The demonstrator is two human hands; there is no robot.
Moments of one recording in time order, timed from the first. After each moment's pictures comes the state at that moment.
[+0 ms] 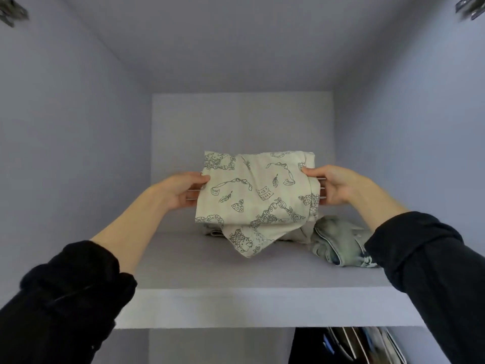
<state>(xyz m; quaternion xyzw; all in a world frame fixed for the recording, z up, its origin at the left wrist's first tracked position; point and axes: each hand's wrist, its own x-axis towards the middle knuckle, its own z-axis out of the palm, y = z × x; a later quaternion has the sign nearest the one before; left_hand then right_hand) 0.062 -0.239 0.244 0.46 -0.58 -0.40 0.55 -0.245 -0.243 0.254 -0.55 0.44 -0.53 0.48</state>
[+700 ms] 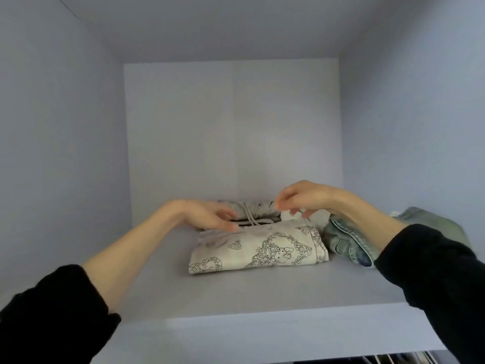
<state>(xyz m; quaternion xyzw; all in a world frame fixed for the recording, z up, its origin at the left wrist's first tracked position) 0.036 -0.319 0.204 0.55 -0.82 -0.11 0.07 -0.199 -0.311 0.212 -0.78 0.55 -0.25 0.16</state>
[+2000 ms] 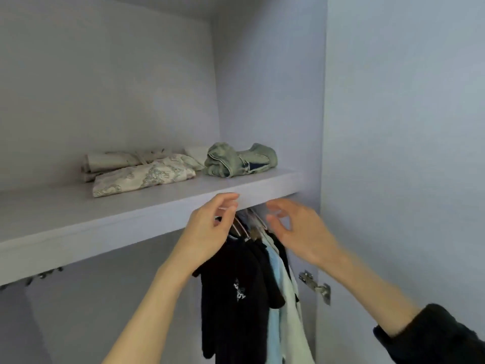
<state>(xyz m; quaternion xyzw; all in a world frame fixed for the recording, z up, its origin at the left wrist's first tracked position) -0.055 -0.110 0.060 0.23 -0.84 -0.24 0.42 -0.219 -0.017 0.051 -0.61 0.68 -0.39 -0.09</state>
